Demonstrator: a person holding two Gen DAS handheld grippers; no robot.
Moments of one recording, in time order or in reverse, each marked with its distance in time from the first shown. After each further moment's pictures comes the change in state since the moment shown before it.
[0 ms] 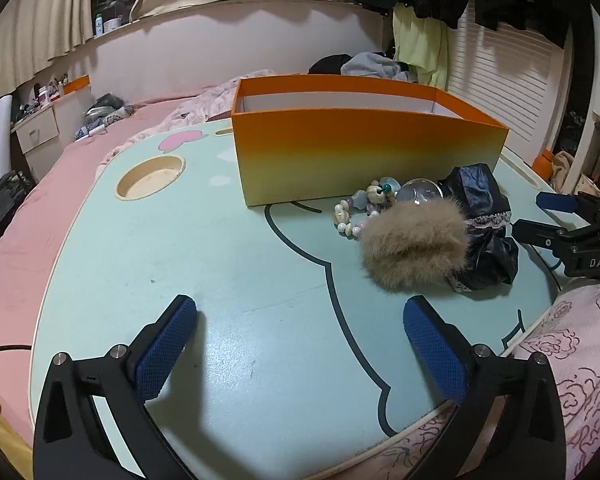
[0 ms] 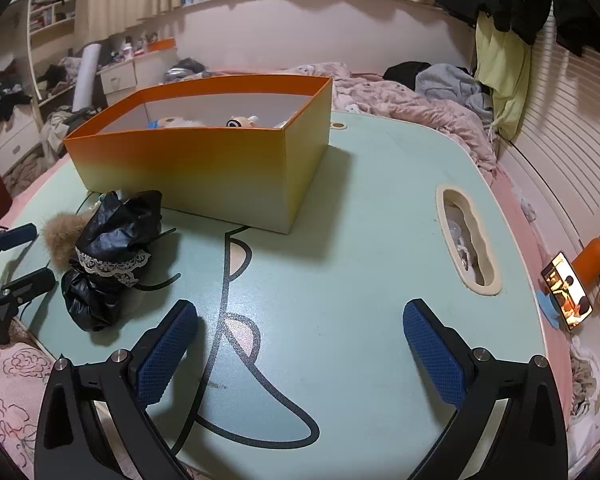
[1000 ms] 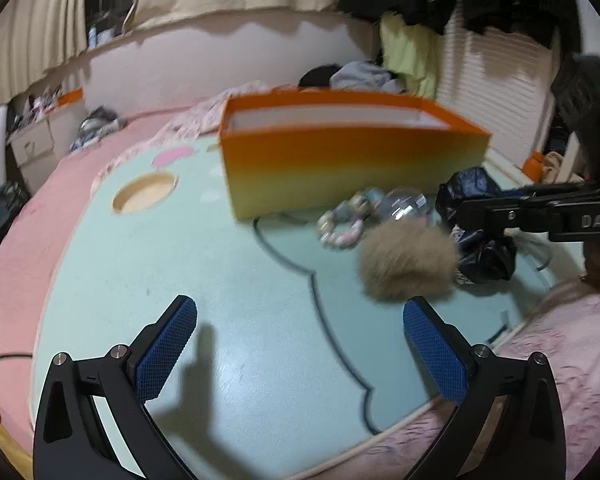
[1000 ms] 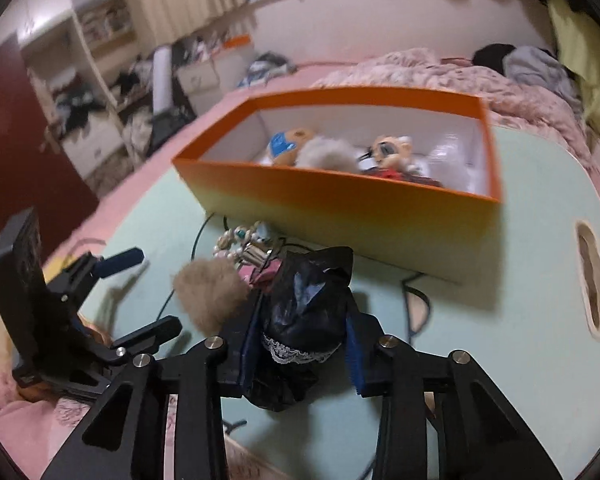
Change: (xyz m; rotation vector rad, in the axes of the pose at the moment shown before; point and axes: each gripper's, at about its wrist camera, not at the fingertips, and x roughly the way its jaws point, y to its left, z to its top) left arm -0.014 -0.010 0.010 0.043 -0.072 -0.042; right arm -0.002 0.041 0.038 0.054 0.019 0.376
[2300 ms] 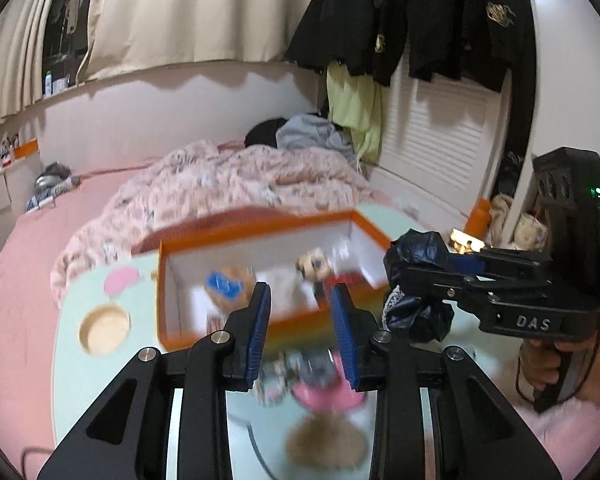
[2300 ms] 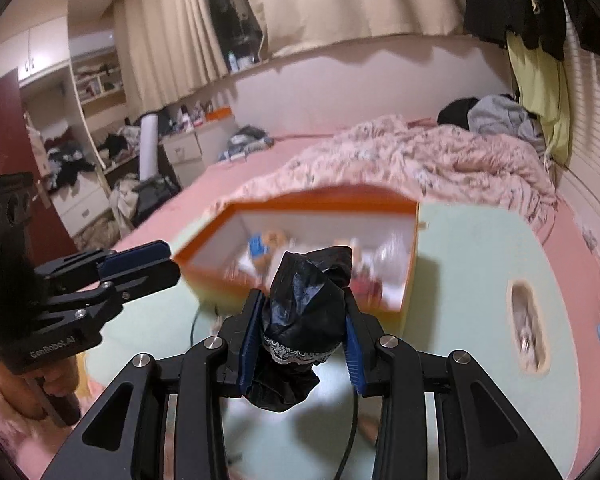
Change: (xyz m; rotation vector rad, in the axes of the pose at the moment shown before) left arm -0.011 -0.013 0.113 0.051 -0.132 -0.157; right arm -0.049 -0.004 0.049 -0.011 -0.242 -0.090
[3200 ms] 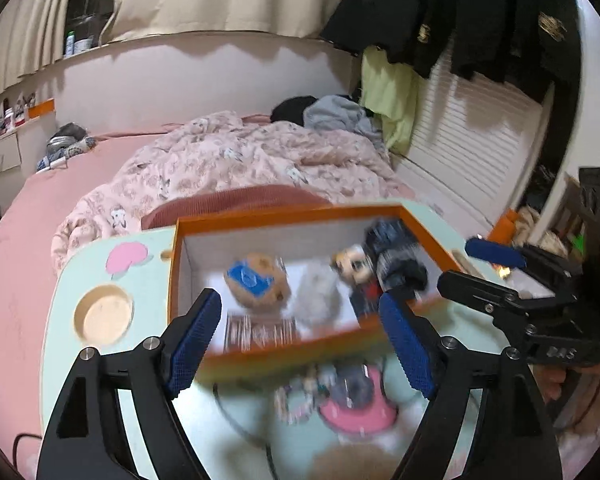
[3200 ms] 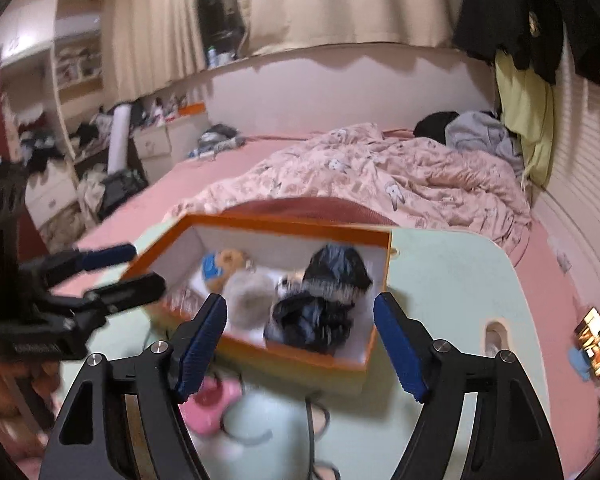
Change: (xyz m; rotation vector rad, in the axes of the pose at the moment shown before) left arm 0.018 0.020 -0.017 -0.089 0.100 0.047; right arm 0.017 -0.001 -0.009 -0.101 0.044 -0.147
